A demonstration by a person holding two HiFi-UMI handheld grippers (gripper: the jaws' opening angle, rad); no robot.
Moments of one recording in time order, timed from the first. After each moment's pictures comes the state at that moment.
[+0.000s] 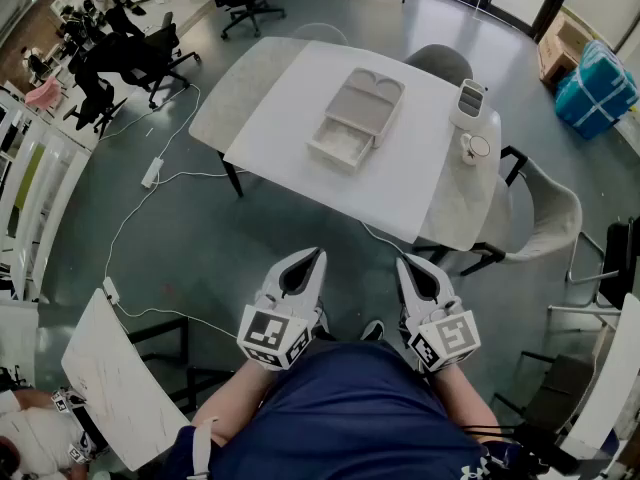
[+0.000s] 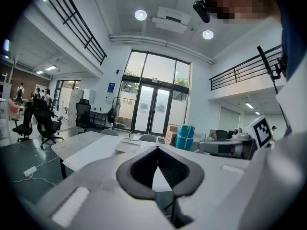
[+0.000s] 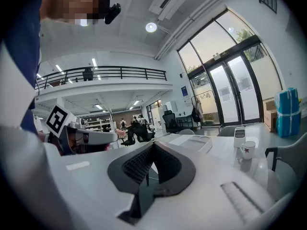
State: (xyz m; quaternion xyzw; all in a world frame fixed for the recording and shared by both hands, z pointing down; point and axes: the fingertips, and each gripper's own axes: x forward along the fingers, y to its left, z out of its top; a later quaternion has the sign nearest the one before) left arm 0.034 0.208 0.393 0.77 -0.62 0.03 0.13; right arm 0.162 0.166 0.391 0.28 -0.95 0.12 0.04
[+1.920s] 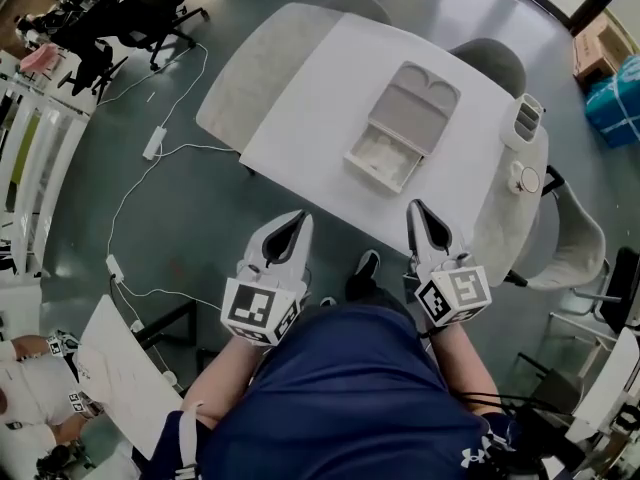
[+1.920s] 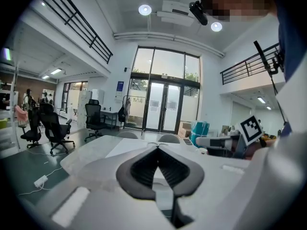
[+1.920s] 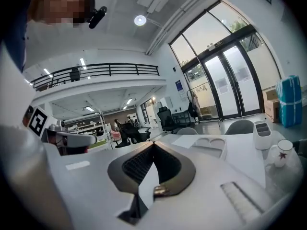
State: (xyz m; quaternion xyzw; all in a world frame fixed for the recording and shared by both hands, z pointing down) left arm -0.153 0.077 0.402 0.74 -0.66 0.06 0.14; right arm -0.008 -0.020 0.416 0.31 -0.94 0.17 0.04
